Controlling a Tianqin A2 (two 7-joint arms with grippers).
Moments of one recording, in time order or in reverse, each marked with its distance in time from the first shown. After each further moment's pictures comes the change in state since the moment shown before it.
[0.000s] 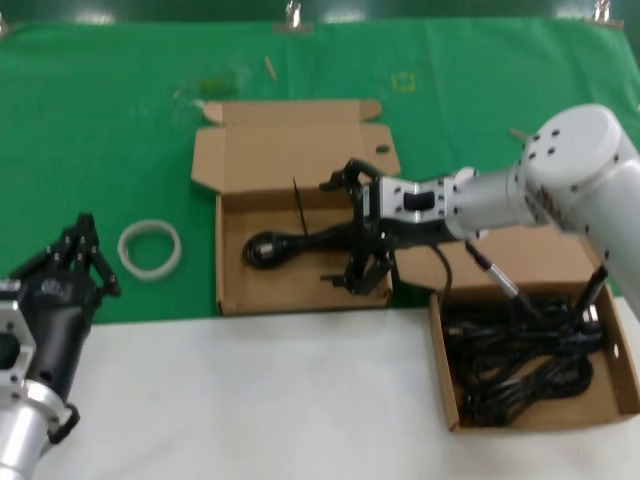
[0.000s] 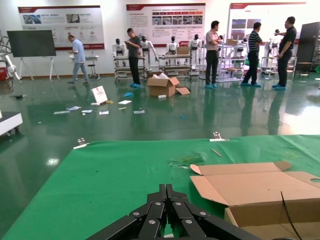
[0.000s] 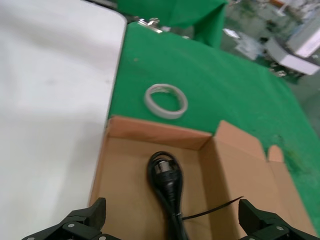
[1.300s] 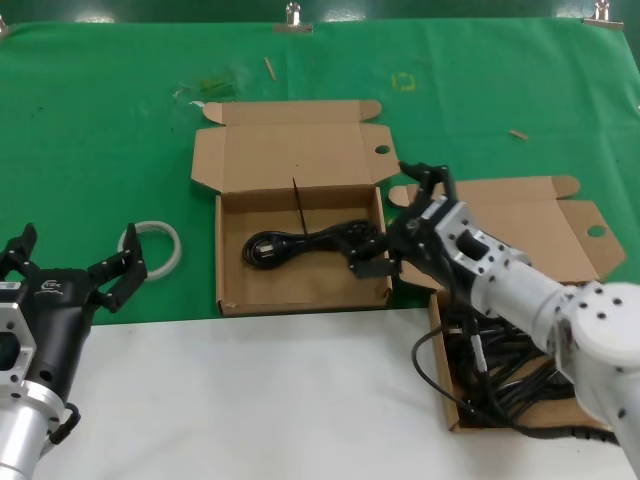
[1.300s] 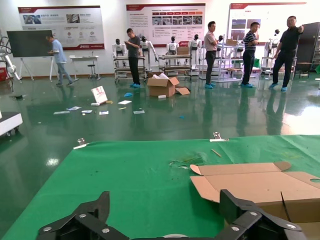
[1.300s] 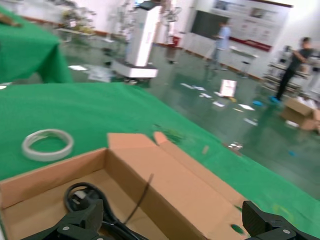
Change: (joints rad) left arm 0.000 0.000 0.000 0.000 0.000 0.000 0.001; right arm -0.570 0.069 0.263 0.589 0.211 0.482 0.238
